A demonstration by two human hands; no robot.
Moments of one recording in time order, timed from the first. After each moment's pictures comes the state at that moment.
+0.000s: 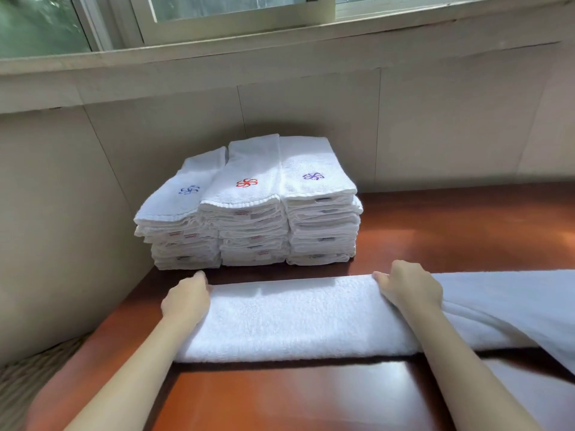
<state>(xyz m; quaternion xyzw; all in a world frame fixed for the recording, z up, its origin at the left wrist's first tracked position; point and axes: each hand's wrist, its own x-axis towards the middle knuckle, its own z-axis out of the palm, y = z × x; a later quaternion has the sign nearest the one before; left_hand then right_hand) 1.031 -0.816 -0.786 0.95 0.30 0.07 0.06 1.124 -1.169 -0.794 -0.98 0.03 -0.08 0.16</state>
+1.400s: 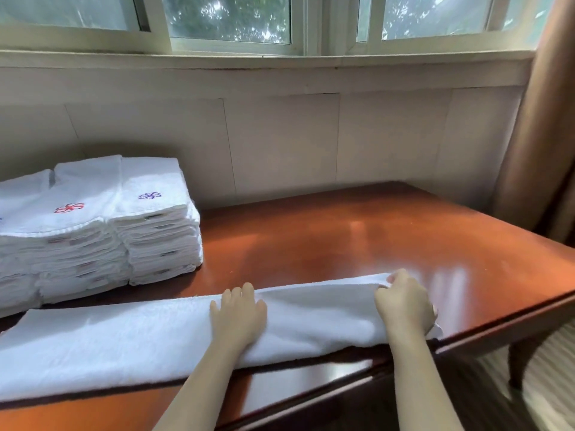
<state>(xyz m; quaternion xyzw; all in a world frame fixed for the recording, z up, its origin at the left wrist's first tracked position) 1.028 -1.161 -0.793 0.99 0.01 0.03 0.14 0.975 -1.396 -0.756 -0.87 0.34 -0.21 0.29</state>
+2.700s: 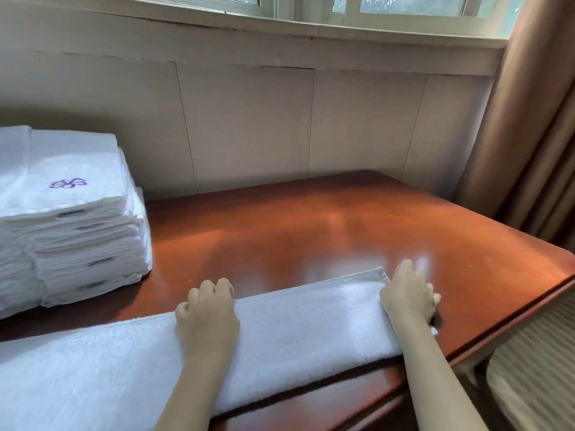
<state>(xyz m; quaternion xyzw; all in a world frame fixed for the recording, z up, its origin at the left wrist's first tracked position) 1.068 -1.179 -0.809 0.98 0.01 0.18 0.11 1.036 -1.449 -0.789 -0.89 0.40 -0.17 0.16</state>
